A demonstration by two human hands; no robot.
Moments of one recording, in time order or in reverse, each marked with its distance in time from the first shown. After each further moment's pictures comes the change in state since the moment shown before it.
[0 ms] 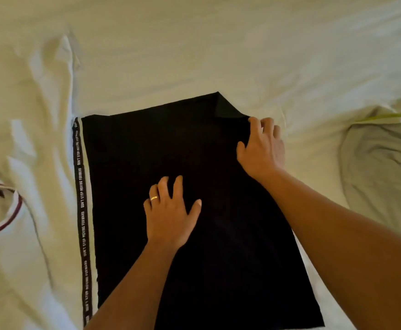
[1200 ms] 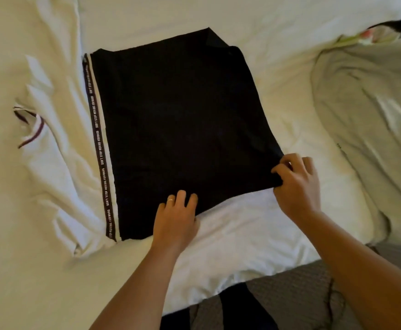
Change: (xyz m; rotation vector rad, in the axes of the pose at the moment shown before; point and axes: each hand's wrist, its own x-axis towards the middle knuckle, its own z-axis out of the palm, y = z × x) left_hand -0.207 -0.063 0.081 0.238 -0.025 0.368; right_hand -0.302 0.091 -0.003 -0.047 0.236 -0.200
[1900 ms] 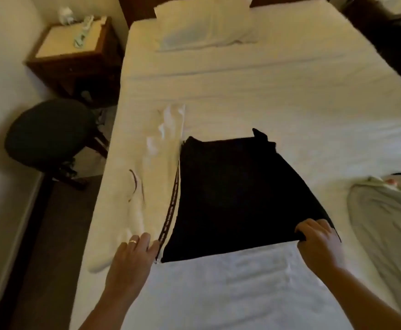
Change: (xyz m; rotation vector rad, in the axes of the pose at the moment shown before) left_hand -0.097 -0.218 -0.165 0.184 0.425 -0.159; right_hand 0.131 -0.105 -0.093 0.118 0.039 -0.180
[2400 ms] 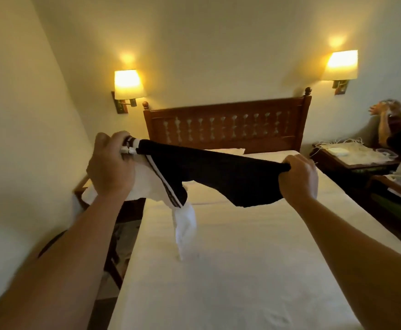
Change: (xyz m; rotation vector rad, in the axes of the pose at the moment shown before) left_hand 0.246 -0.146 -0.466 -0.382 1.164 -0.436; right_hand 0.371 -0.176 -0.340 0.190 0.685 0.001
